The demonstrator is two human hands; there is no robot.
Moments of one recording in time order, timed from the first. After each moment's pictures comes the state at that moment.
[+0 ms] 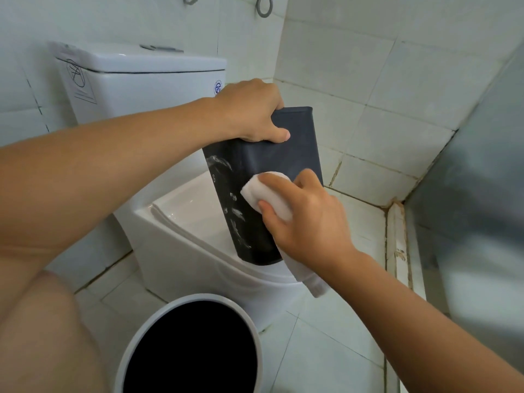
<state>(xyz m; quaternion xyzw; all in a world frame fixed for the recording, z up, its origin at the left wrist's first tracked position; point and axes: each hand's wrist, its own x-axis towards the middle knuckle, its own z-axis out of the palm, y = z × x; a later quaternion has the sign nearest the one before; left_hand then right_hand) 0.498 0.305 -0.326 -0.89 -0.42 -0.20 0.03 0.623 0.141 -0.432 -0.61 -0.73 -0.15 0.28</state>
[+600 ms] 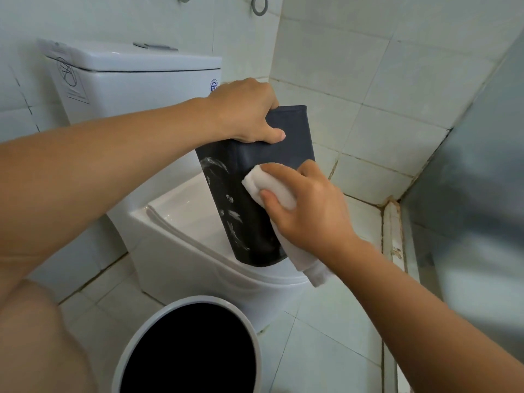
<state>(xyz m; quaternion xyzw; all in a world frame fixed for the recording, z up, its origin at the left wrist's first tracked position) 0.493 0.311 -0.328 -0.88 -0.42 -0.21 0.03 0.629 0.155 -0.425 -0.61 -0.72 -0.13 0.30</state>
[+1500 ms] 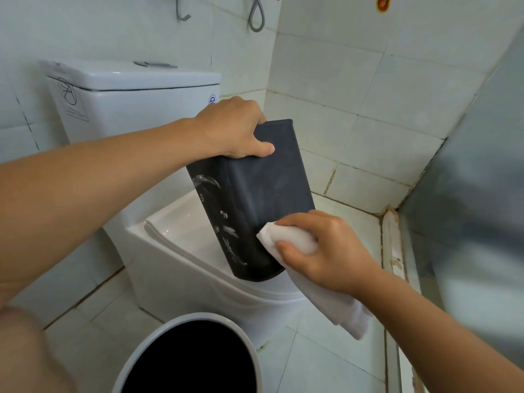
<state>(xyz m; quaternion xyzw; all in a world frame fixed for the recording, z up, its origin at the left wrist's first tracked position) 0.481 0.319 -0.331 -0.88 -0.43 -0.21 0.01 0.670 0.139 -0.441 -0.61 -0.75 0.00 0.27</state>
